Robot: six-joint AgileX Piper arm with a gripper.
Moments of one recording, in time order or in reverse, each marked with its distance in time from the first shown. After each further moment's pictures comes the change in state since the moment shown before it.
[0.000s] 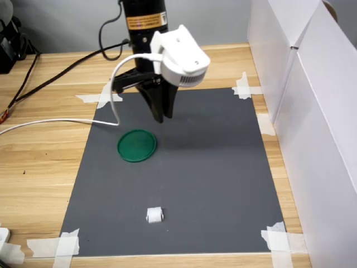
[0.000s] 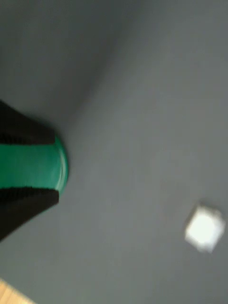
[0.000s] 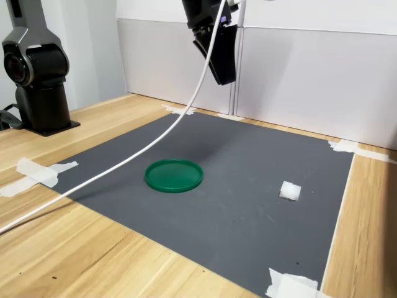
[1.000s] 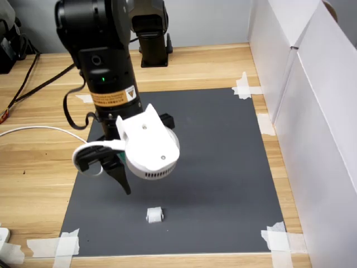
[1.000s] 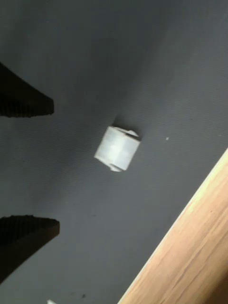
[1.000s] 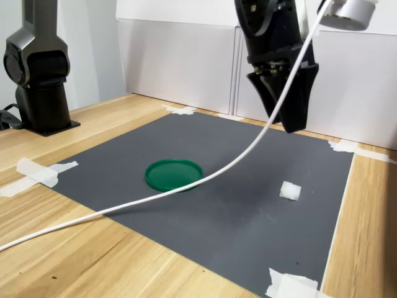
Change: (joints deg) arm -3.9 22.7 -23.6 3.4 4.4 -6.2
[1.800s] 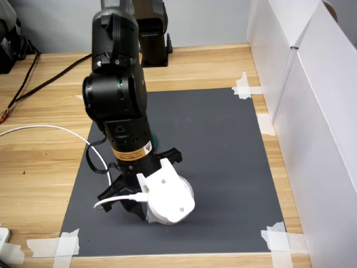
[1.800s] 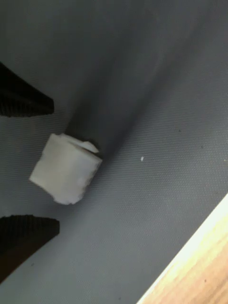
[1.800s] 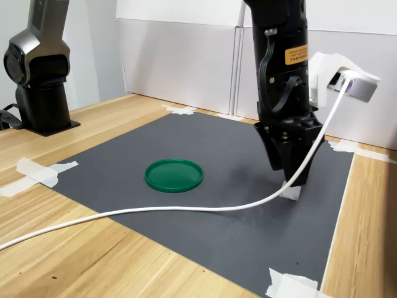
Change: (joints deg) arm 1.1 9.6 -1.2 -0.8 -2.7 -1.6
